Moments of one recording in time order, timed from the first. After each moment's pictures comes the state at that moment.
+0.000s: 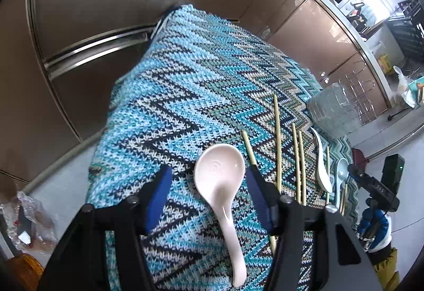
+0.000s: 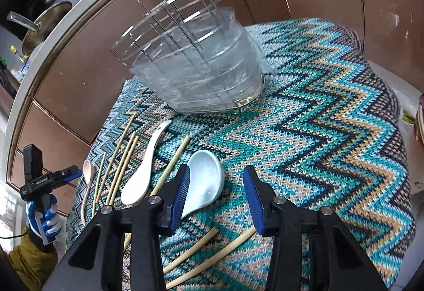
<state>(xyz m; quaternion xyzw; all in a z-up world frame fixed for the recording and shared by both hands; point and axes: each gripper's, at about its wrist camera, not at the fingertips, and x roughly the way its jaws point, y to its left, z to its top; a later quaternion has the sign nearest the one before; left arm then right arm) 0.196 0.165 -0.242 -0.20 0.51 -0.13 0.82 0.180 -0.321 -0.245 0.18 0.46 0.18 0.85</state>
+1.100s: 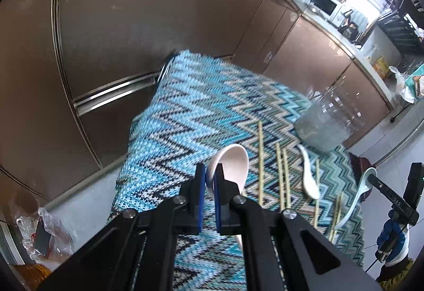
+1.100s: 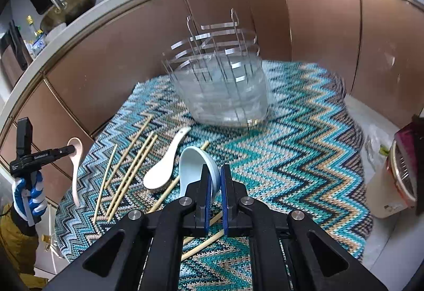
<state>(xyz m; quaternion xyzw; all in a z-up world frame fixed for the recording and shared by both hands) 0.151 0.156 -0.170 -0.15 0.42 -0.08 0.89 0.119 -0.308 -0.171 0.09 0.39 0.15 0.90</state>
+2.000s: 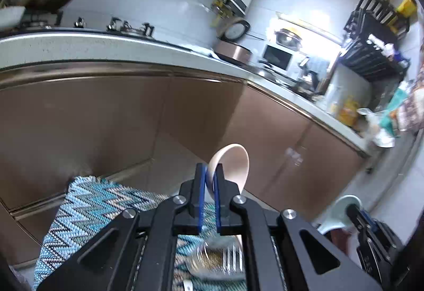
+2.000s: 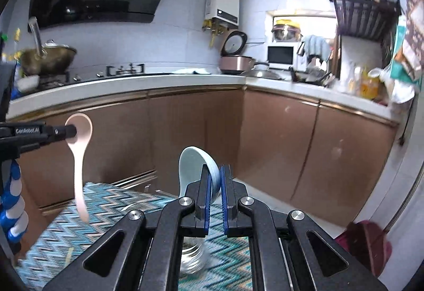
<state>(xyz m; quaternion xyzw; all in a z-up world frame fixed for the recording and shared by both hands) 0.277 -0.056 -0.017 -0.13 0.22 -0.10 0.96 0.192 -0.306 -0.031 -0.02 0.17 -0.01 0.99</state>
